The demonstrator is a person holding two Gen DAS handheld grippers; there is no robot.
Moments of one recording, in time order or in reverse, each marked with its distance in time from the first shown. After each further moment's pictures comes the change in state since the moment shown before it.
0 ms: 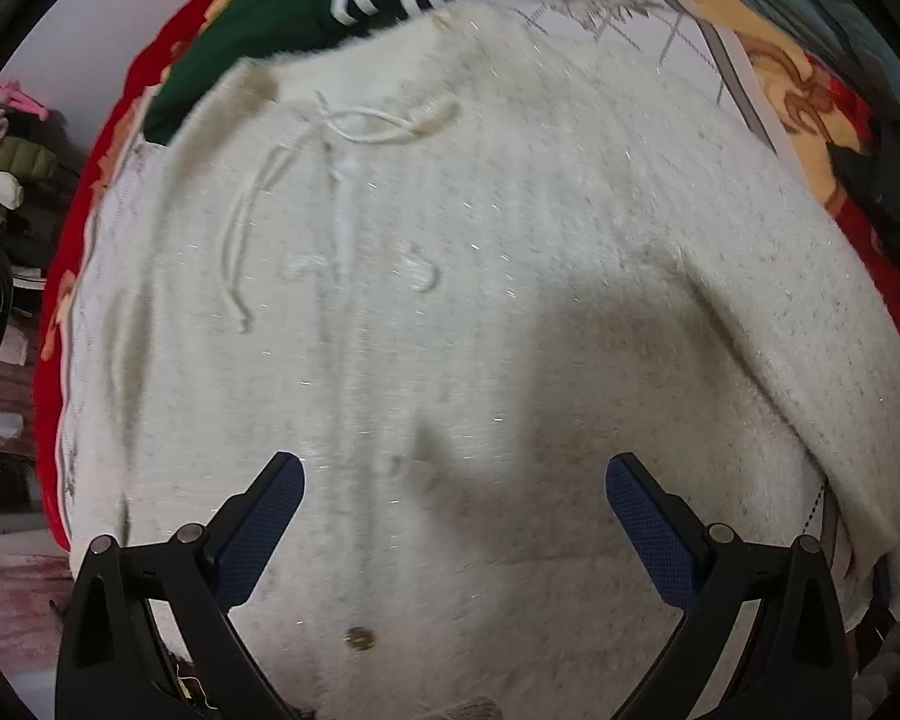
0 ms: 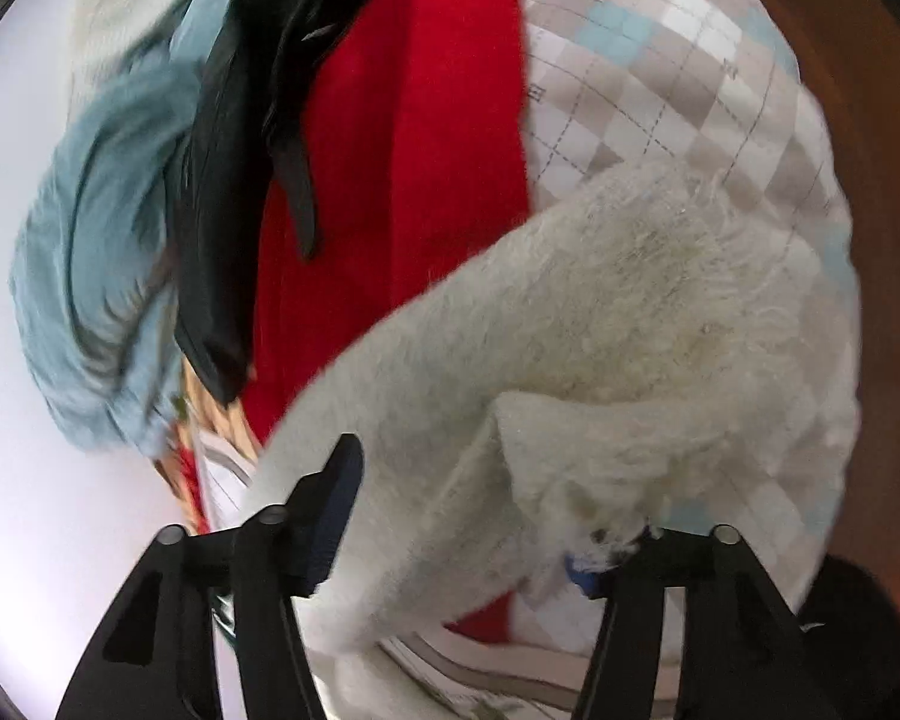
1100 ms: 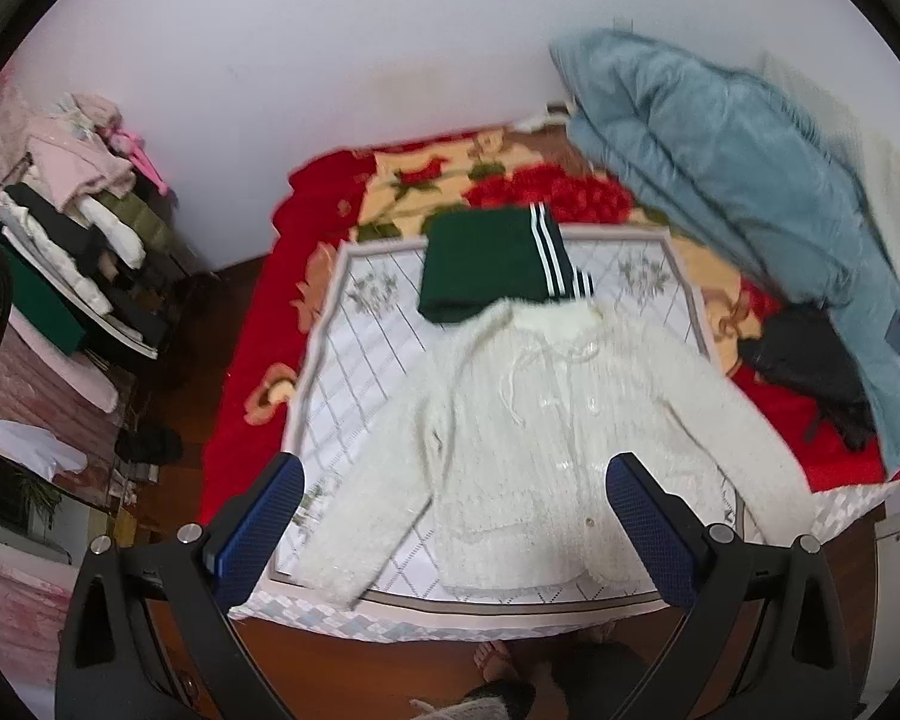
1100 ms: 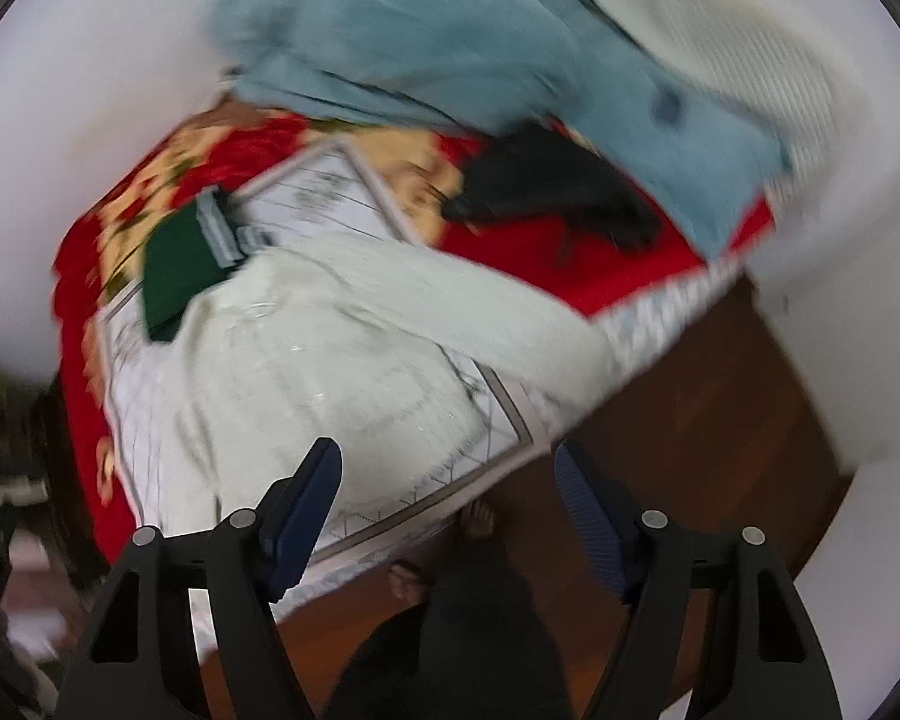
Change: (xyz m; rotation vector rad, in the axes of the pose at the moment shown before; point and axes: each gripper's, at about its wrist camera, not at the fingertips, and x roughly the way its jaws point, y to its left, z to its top) left arm -0.341 0.252 -0.104 -0.064 -0.385 -0.015; right arm -0.402 0.299 -0.258 -1.012 0.092 -0.483
